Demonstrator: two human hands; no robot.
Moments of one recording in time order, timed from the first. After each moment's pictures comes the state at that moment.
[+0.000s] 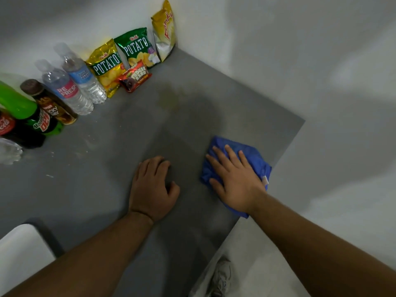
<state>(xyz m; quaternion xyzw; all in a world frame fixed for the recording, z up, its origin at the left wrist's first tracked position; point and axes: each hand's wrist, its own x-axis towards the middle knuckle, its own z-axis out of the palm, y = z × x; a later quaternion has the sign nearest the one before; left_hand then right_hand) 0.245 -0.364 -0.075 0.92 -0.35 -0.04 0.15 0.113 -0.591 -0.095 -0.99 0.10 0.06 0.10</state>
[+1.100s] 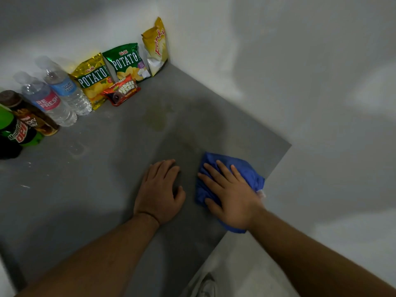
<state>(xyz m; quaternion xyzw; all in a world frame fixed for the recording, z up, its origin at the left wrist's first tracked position) 0.238 -0.415 -0.063 0.91 -0.37 -0.05 0.15 0.102 -0.623 -0.082 -0.99 0.02 0.05 0.12</state>
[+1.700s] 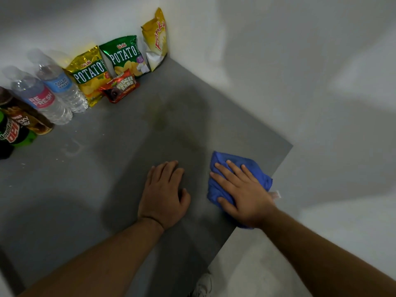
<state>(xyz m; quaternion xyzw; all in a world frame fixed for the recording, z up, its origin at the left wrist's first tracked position) 0.242 -0.409 -0.067 0.91 -0.38 -0.03 0.16 0.100 -0.638 -0.080 -0.99 0.03 0.08 0.10</state>
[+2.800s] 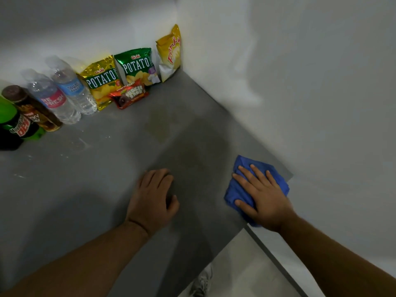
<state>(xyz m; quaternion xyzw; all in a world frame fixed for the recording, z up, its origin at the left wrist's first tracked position) 0.244 -0.412 -0.065 0.92 -0.35 -0.01 0.15 0.097 -0.734 -0.070 -0.99 0.04 0.11 0.09</state>
